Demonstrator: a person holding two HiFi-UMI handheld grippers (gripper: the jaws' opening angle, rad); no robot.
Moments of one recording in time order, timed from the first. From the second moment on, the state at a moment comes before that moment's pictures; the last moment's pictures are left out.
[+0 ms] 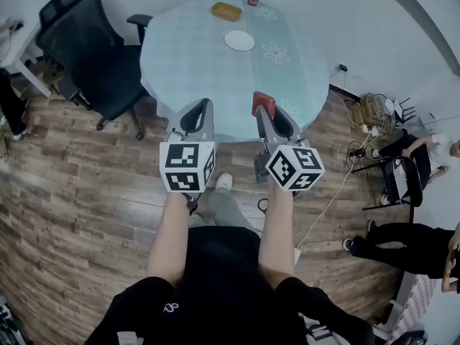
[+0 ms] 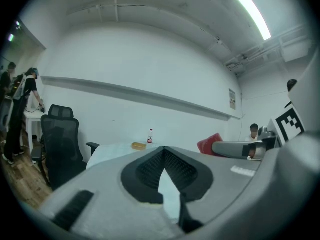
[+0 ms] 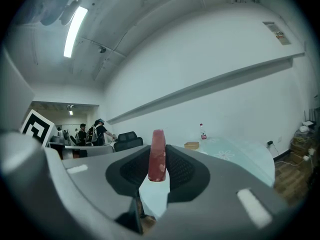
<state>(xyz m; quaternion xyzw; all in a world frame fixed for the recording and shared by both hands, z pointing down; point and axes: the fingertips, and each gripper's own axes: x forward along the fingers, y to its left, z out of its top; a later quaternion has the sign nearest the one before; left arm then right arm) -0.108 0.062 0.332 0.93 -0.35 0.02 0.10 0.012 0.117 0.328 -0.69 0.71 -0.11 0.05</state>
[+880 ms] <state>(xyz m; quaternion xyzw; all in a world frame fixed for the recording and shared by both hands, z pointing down) 0.093 -0.209 0.401 0.91 -0.39 0.10 0.14 0.228 -0.181 0.386 -0.66 0.72 -0.18 0.05</state>
